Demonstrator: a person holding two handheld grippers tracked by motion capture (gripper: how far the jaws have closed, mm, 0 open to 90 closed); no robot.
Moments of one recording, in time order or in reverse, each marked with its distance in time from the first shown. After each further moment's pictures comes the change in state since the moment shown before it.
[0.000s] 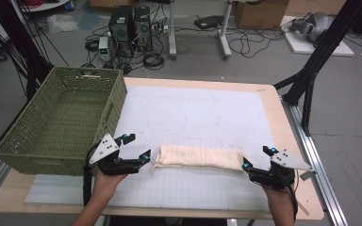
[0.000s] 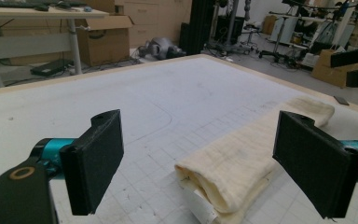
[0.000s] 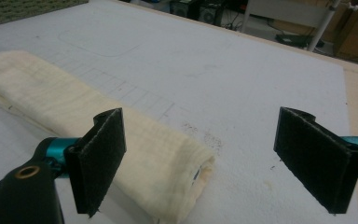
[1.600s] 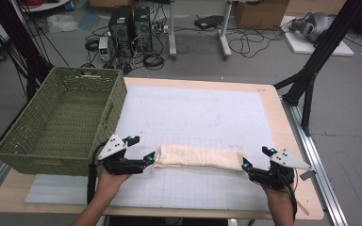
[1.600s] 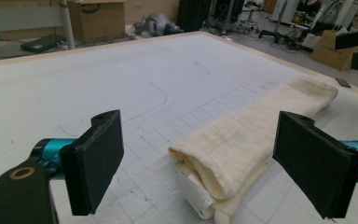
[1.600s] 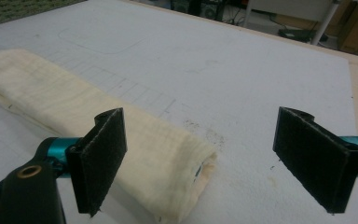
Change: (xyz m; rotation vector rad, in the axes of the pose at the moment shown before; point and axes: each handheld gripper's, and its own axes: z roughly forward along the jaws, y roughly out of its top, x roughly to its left) left arm -0.004 -0.005 0.016 0.108 -0.019 -0.030; right arm -0.001 -0.002 0.003 0.012 0.010 0.018
